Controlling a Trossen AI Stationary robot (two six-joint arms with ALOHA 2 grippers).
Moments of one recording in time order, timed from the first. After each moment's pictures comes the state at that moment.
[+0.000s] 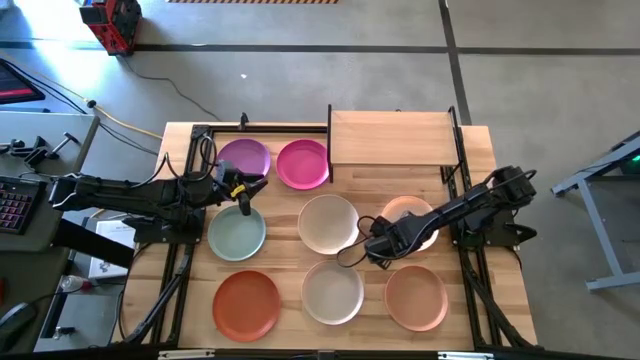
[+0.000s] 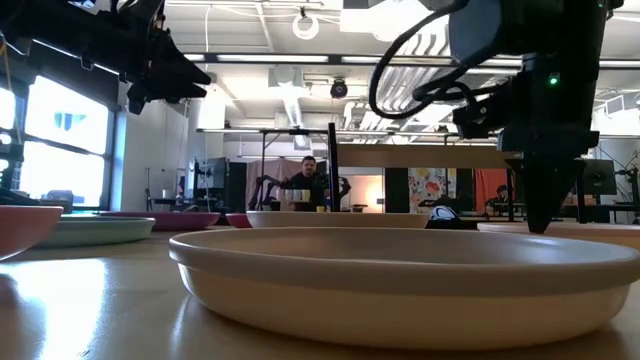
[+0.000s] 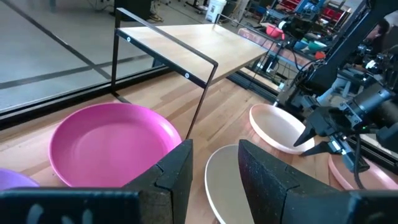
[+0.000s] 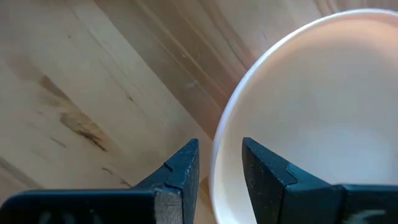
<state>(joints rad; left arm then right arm) 0.01 0.63 0.35 0.03 -0.43 -0.45 0.34 1.69 0.96 -0.88 0.22 1.01</state>
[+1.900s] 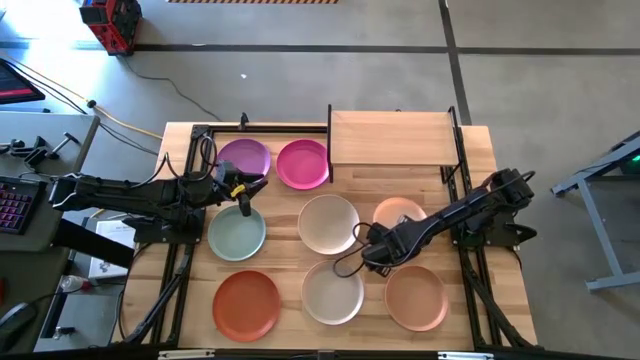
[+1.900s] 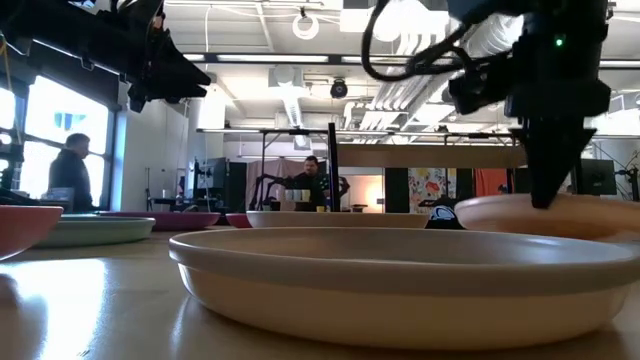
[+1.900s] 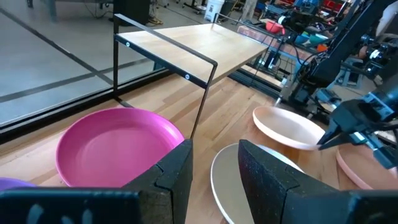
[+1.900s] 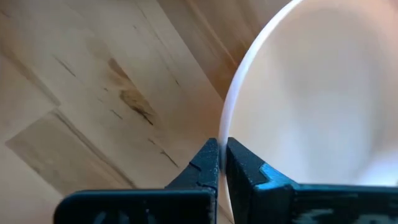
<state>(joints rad) 0.01 0.63 0.35 0.03 -0.43 -0.39 0.39 1.71 1.11 -1.01 0.21 0.98</state>
